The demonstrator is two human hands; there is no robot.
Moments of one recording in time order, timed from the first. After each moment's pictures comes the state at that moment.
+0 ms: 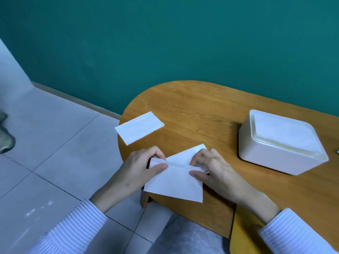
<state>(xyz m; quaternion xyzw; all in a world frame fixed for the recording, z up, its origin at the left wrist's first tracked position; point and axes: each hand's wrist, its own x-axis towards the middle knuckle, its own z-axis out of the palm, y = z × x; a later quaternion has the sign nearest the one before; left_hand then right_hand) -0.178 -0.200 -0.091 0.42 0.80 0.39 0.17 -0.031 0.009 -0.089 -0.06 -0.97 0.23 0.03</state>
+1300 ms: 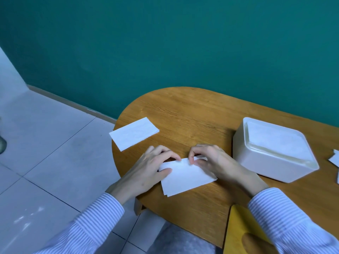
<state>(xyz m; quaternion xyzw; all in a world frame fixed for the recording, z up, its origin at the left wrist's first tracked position) -0.185 -0.156 -0.110 0.50 0.80 0.29 0.14 -0.066 0.058 -0.079 -0.03 -0.97 0.26 -0.02</state>
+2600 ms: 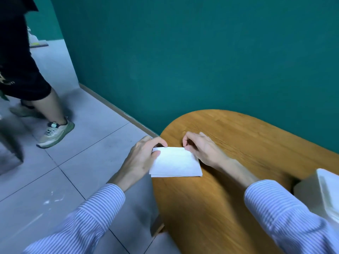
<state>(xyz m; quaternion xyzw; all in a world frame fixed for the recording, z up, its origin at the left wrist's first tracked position) -0.313 -0.212 -0.113 0.28 0.89 0.36 0.01 -0.267 0.025 -0.100 0.08 -0.97 0.21 0.04</state>
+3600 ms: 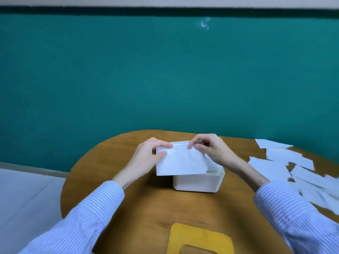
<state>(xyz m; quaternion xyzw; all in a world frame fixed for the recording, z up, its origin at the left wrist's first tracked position) -0.128 -0.007 0.014 0.54 0.71 0.44 0.09 0.056 0.162 0.042 -0.18 -0.90 0.34 0.22</state>
